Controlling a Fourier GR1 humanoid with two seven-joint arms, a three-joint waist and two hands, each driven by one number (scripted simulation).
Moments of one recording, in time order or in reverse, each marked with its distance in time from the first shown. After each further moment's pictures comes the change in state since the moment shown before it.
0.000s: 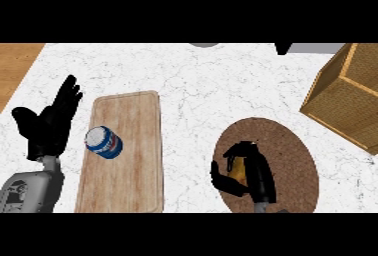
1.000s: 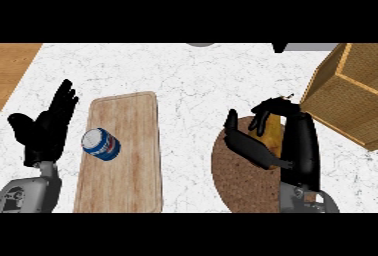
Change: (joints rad) left arm 0.037 -0.011 0.016 -0.026 -0.019 0.004 -0.002; right arm -0.216 0.011 -0.088 -0.547 0.090 0.030 0.479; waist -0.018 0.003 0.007
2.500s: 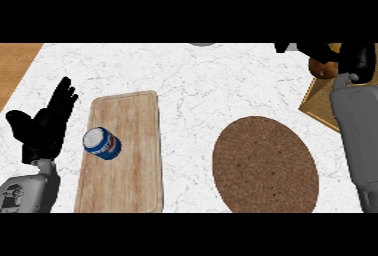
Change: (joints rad) left arm -0.019 -0.003 0.022 0.005 -0.012 -0.028 0.006; right arm -0.534 -0.298 -0.496 0.817 -0.056 0.096 -0.152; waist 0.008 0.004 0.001
